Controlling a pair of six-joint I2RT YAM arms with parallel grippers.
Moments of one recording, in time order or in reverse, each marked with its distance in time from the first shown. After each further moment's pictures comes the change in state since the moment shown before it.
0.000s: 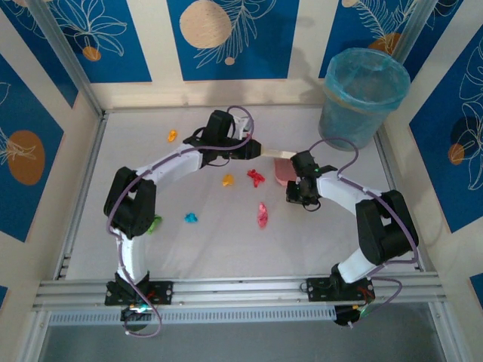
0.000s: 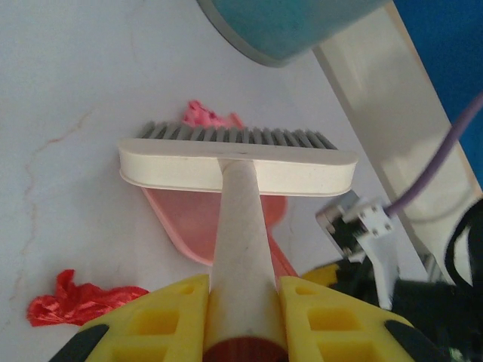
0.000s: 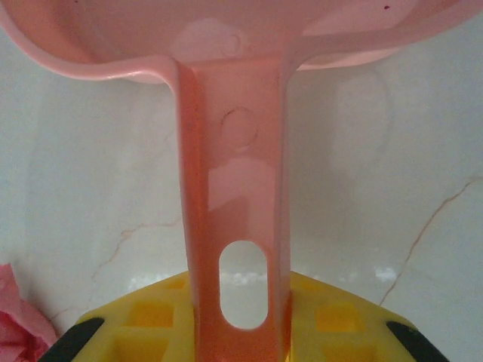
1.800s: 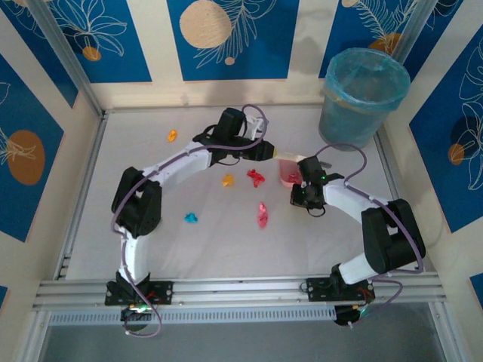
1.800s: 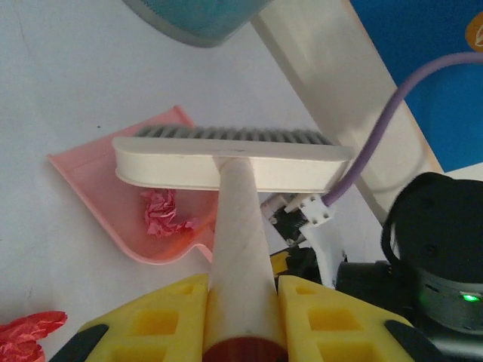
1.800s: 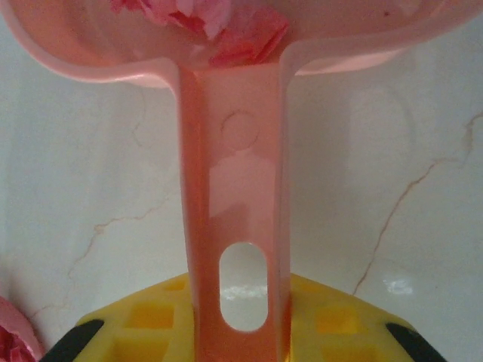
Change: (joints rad) left arm -0.068 0.031 0.100 -0.043 0.048 0.024; right arm -0.034 -0.085 -0.113 0.088 -0.018 0.004
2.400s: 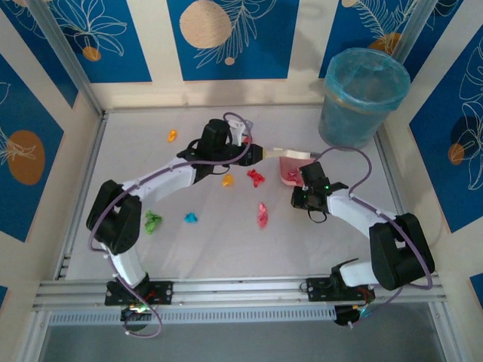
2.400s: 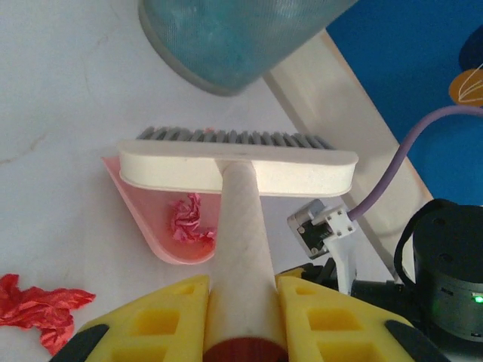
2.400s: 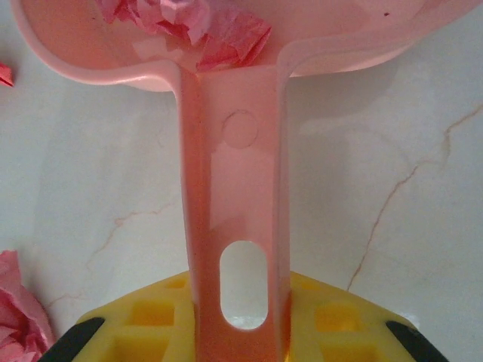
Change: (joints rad) left arm 0.015 -0.232 -0.351 0.307 -0.144 -0.114; right arm 0.023 -0.117 -0.097 0.095 0.039 0.001
